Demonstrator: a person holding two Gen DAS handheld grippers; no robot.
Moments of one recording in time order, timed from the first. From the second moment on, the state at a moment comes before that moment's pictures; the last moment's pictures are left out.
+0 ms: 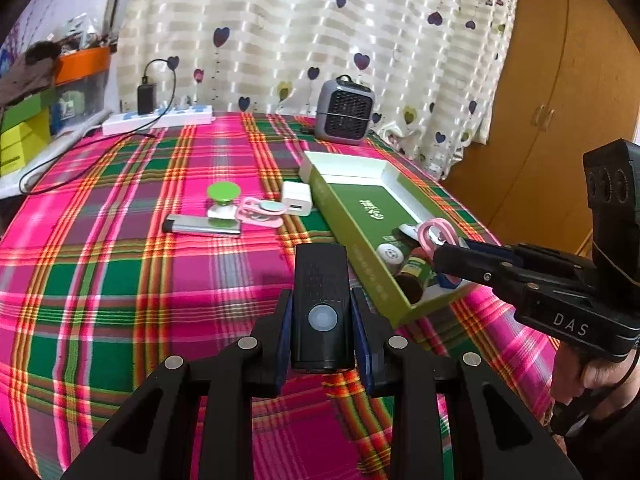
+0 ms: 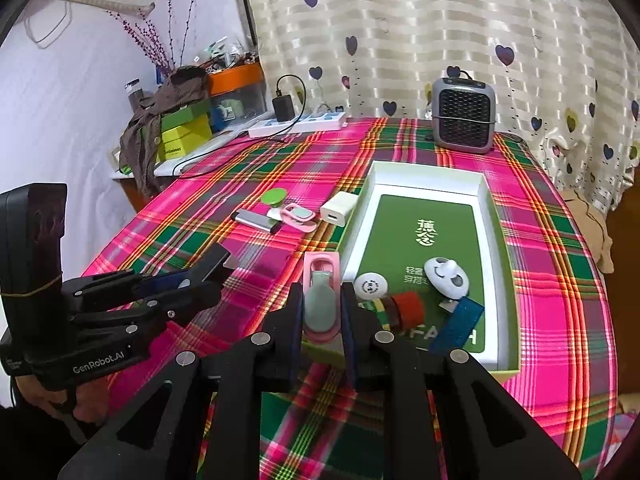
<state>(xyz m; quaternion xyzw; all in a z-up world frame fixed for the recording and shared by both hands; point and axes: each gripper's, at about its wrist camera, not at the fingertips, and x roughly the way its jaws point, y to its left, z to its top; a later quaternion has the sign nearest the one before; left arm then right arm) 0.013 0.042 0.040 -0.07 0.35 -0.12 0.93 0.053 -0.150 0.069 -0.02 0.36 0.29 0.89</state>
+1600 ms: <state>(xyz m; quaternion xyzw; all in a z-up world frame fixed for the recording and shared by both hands) 0.064 -0.032 0.042 -0.04 0.36 -0.18 0.91 0.082 -0.199 0.053 0.02 0.38 0.24 0.89</state>
